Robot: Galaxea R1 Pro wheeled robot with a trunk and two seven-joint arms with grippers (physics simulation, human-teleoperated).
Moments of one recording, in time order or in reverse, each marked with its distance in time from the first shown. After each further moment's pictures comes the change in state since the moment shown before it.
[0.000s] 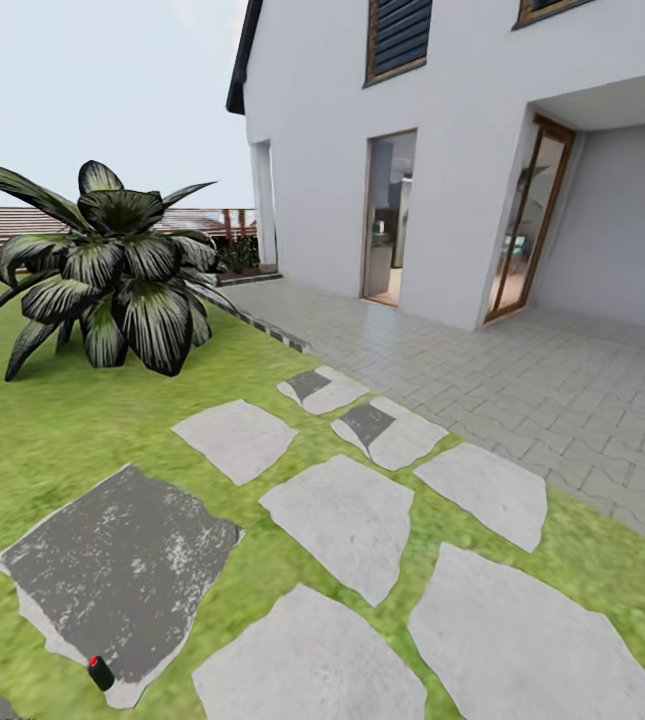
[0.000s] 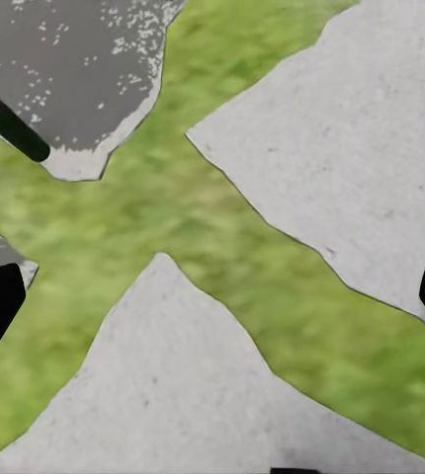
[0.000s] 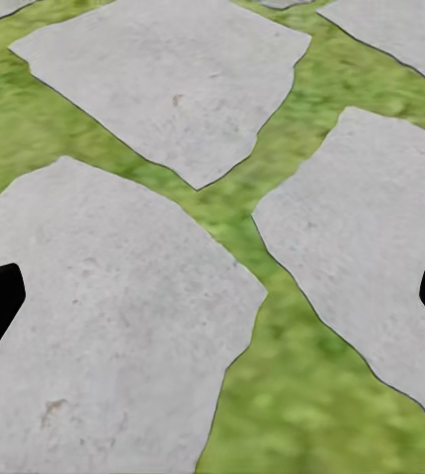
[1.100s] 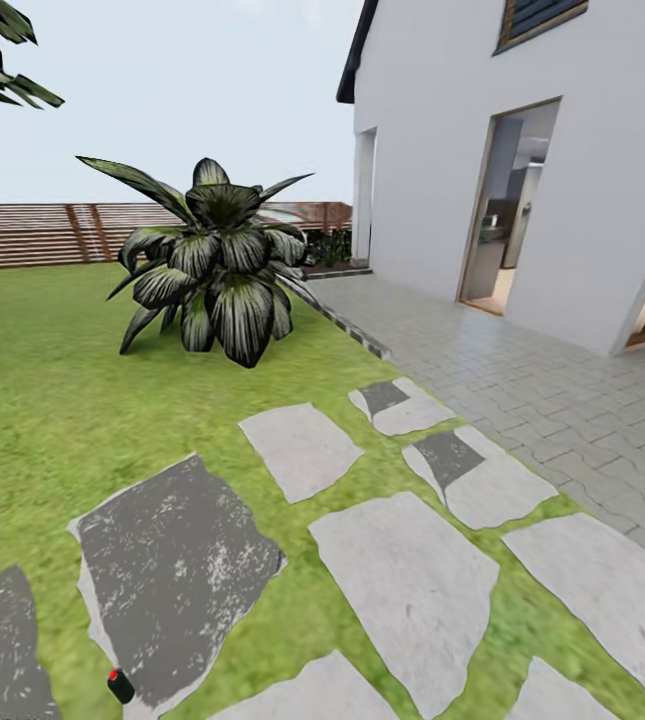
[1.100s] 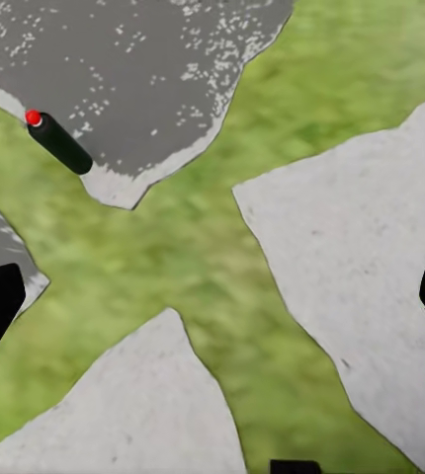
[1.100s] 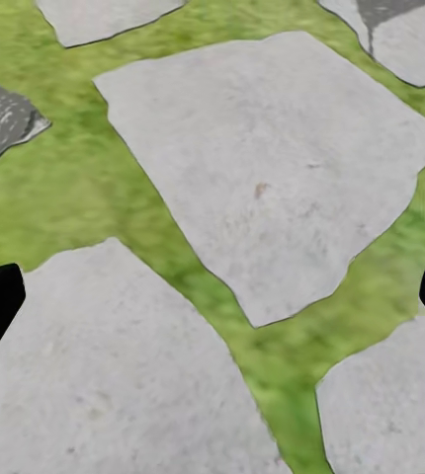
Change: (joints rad) left arm 0.000 0.000 0.000 0.000 0.000 0.000 0.000; right arm 0.000 0.001 0.000 0.000 0.000 0.000 0.000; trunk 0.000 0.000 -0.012
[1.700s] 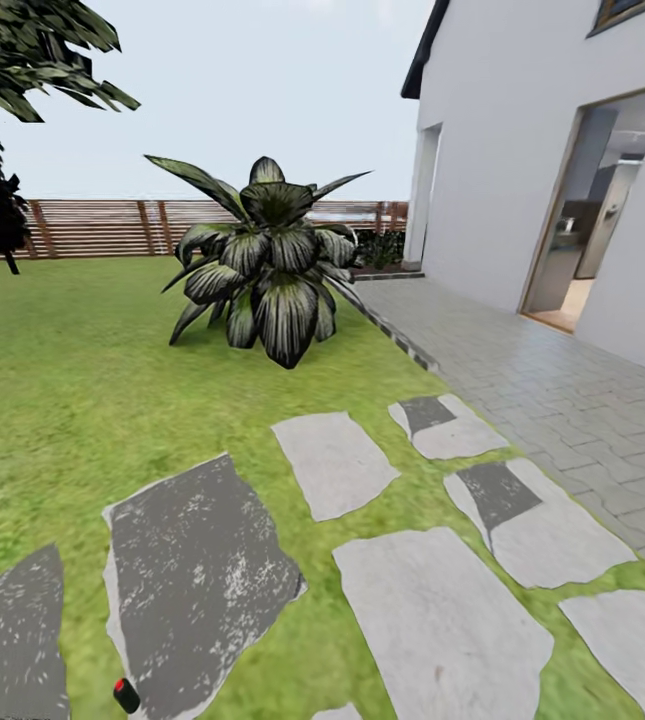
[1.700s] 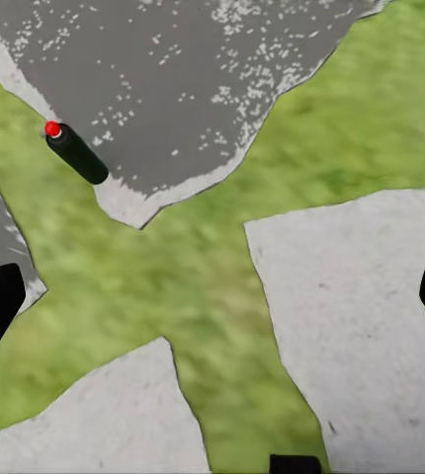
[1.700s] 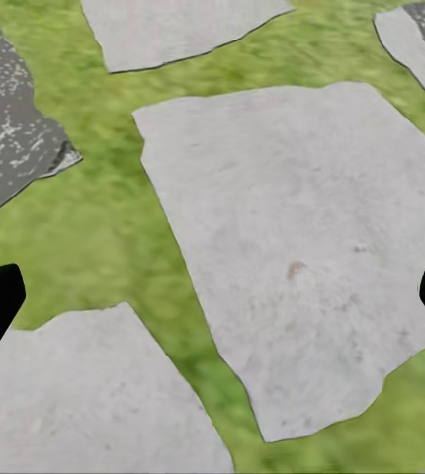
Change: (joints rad) left arm 0.000 0.000 0.000 0.000 0.000 0.001 0.000; right arm 0.000 0.000 0.000 0.000 0.000 0.000 0.000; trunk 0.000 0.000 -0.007
